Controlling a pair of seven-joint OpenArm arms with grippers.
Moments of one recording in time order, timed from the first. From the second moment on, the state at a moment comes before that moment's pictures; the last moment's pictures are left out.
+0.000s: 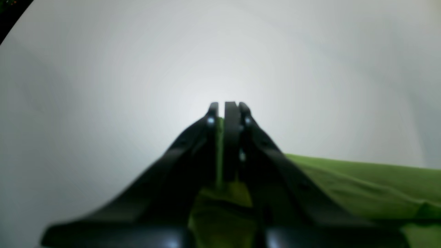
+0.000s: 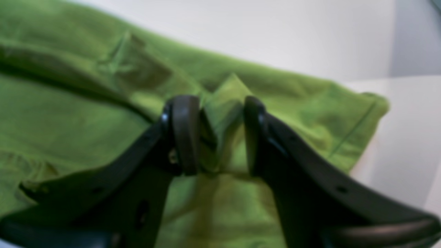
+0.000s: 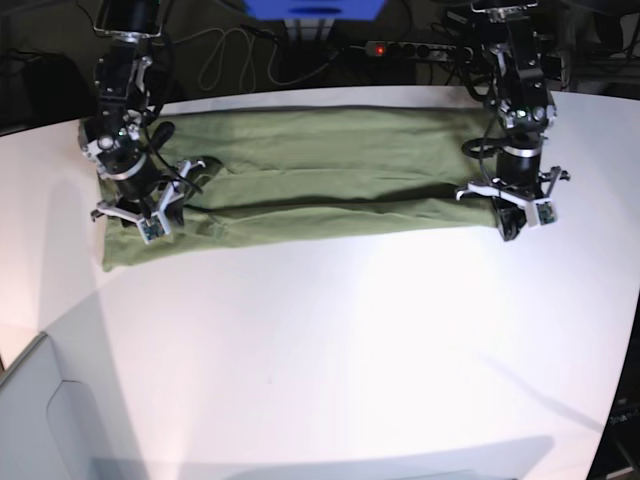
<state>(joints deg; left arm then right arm) 19.0 -9.3 -18.0 101.6 -14.8 -5.3 19.0 -11.9 4.0 15.3 95.5 -11.8 34.9 -25.9</state>
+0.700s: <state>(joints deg) 17.1 -9.4 -18.0 101.7 -14.8 -5.3 19.0 -10.2 3.9 15.4 102.2 -11.8 34.9 -27.4</state>
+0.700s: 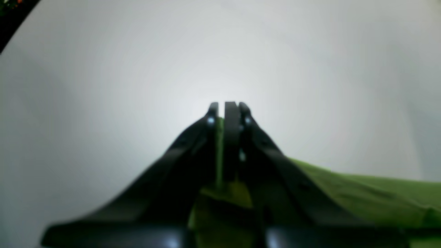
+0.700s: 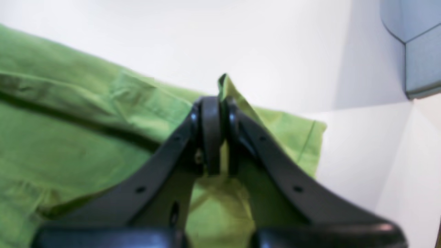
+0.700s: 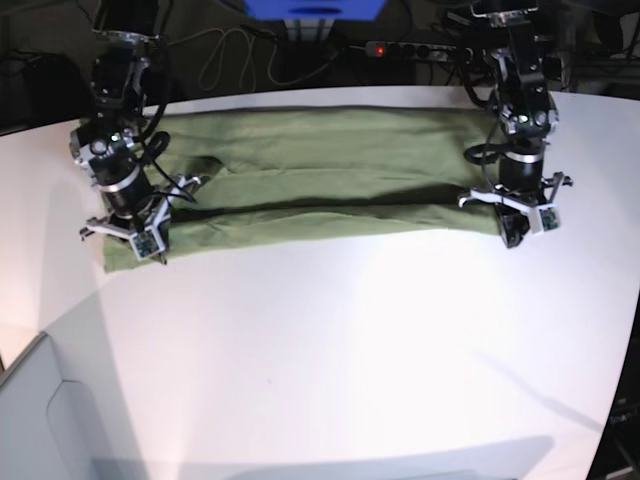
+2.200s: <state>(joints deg) 27.3 -9.6 -18.0 103.1 -15.4 -5.5 19.0 -18.3 3.1 21.4 103.6 -11.7 35.1 -26.8</state>
